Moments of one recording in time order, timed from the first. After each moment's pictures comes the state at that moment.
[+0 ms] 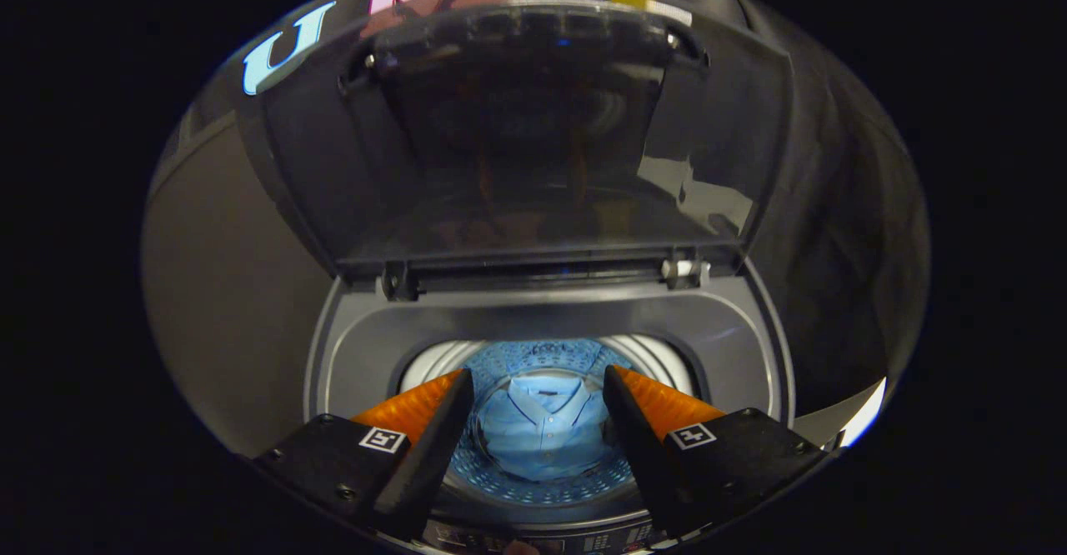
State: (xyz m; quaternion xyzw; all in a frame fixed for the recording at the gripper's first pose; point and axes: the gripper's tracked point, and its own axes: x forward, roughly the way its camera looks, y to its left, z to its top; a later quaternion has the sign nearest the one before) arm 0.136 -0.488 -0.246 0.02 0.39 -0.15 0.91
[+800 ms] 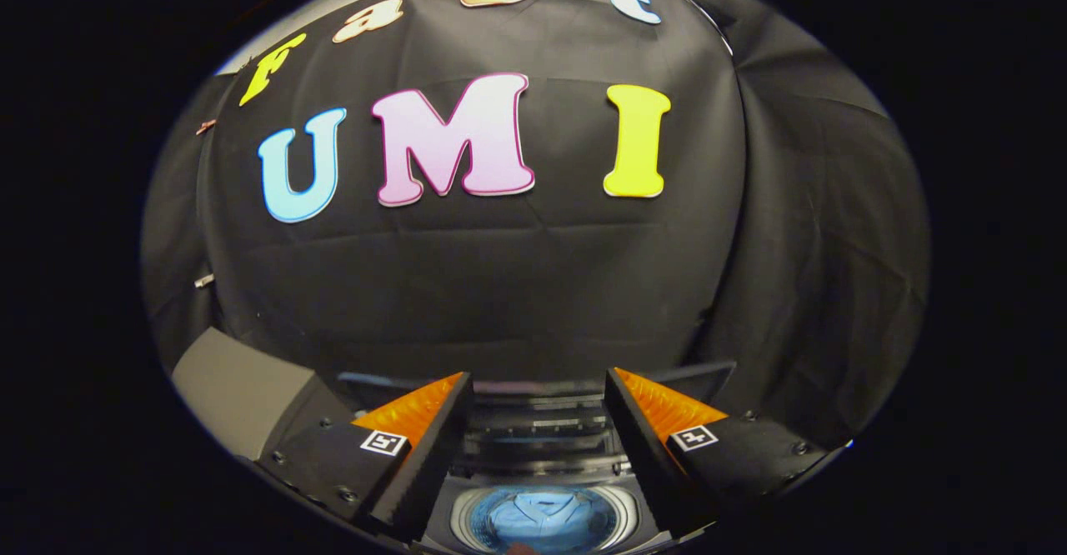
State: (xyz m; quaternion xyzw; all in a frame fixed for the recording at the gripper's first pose) arm 0.255 -0.490 -0.002 0.00 0.19 -0.14 0.97
